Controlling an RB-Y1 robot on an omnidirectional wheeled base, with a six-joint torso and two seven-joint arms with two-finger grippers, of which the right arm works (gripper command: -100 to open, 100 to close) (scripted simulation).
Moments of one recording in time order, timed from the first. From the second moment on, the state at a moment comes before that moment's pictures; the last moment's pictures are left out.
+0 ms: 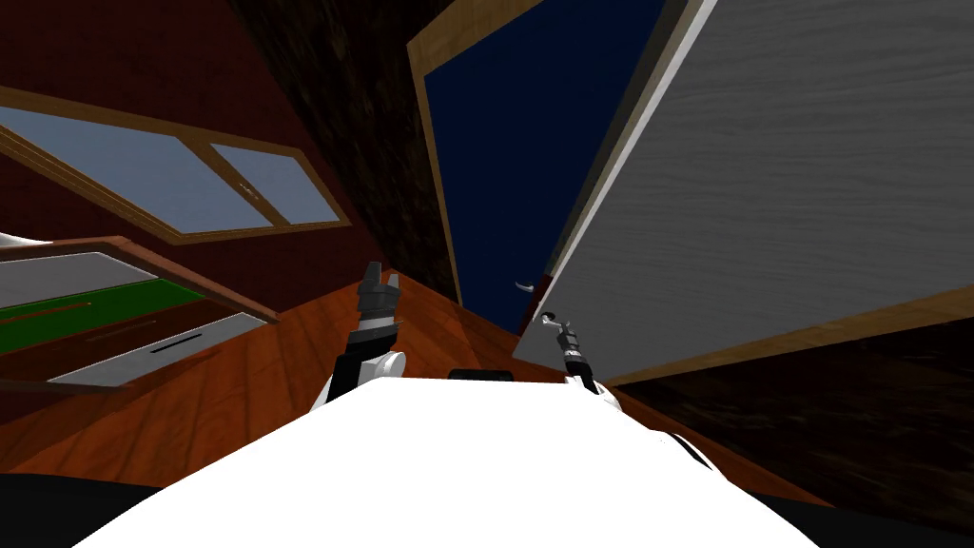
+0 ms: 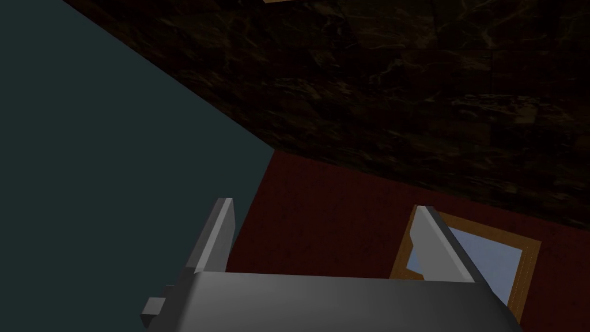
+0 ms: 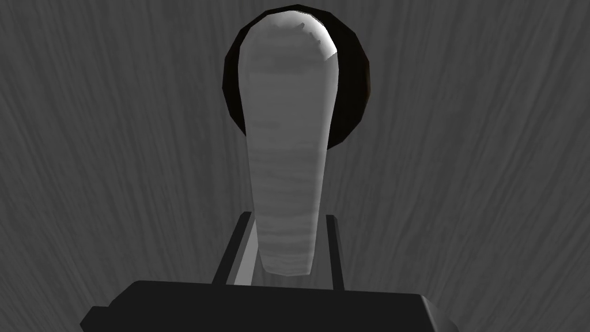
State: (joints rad) arm -0.06 -0.38 -0.08 -0.50 -0.12 -0.94 -0.28
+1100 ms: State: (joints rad) arm -0.05 -0.40 0.00 -0.47 -0.11 -1.00 -0.33
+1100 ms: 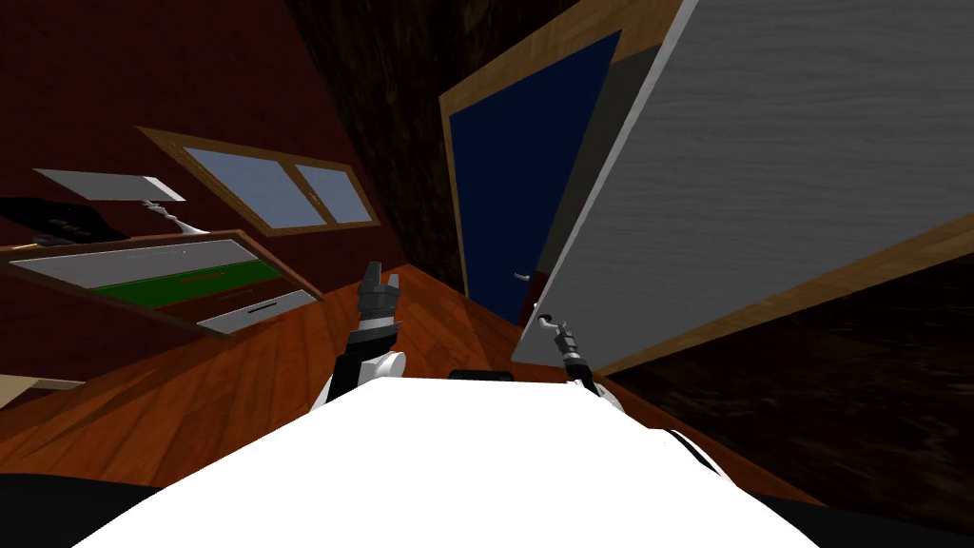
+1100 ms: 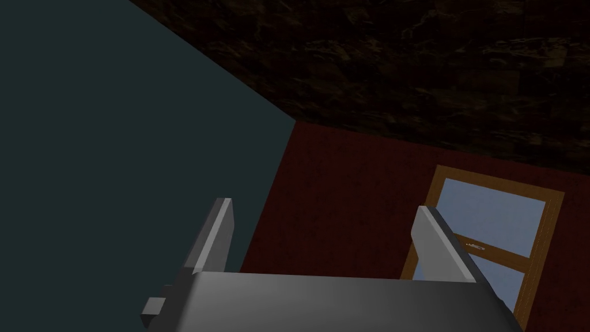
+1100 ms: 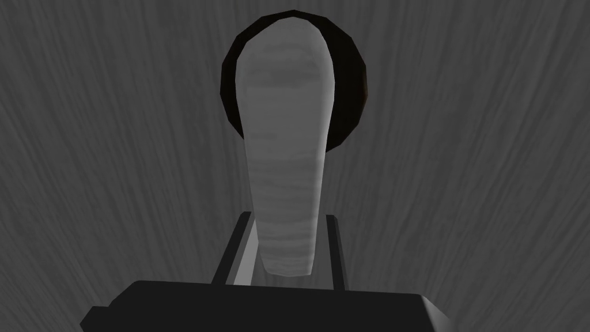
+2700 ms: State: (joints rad) arm -0.01 -0.45 0.11 -0.48 -0.14 -1.07 -0.37
